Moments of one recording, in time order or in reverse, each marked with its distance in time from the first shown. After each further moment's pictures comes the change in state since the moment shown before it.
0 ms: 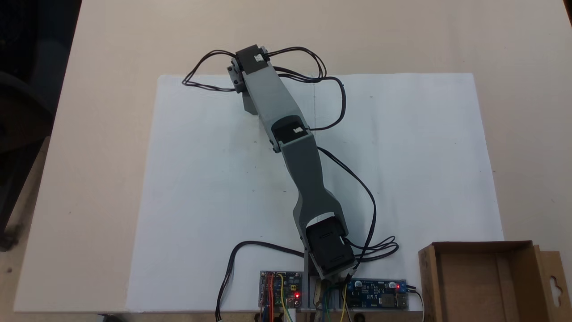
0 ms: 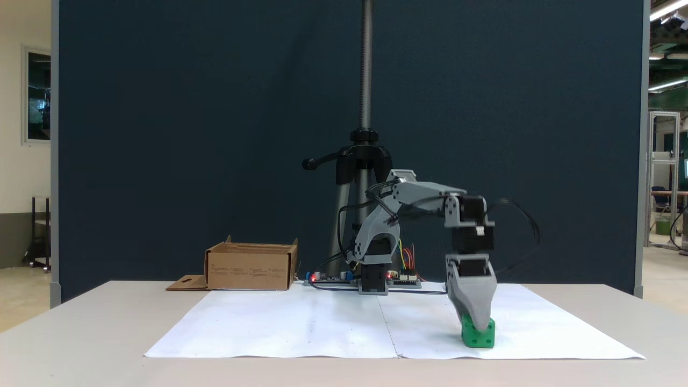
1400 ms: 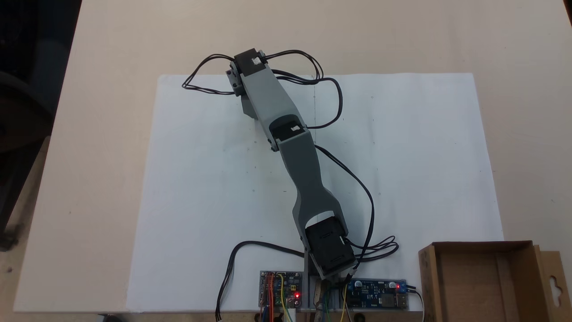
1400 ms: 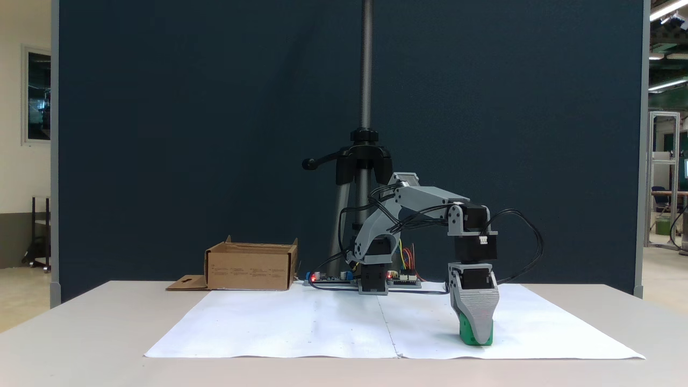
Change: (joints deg) arm -0.6 -2.6 -0.1 -1.7 0.9
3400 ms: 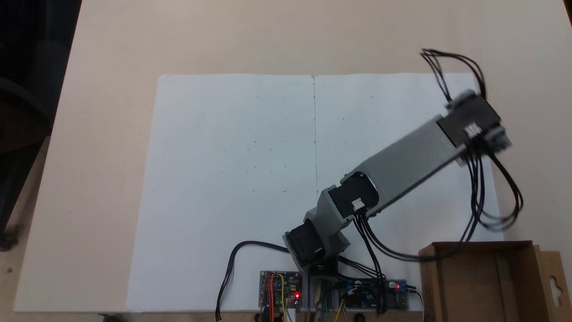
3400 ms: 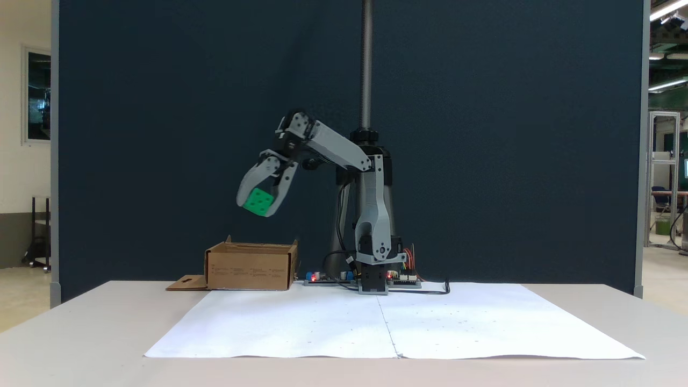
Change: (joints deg) arm 88.2 37.4 0.8 18.6 -16.7
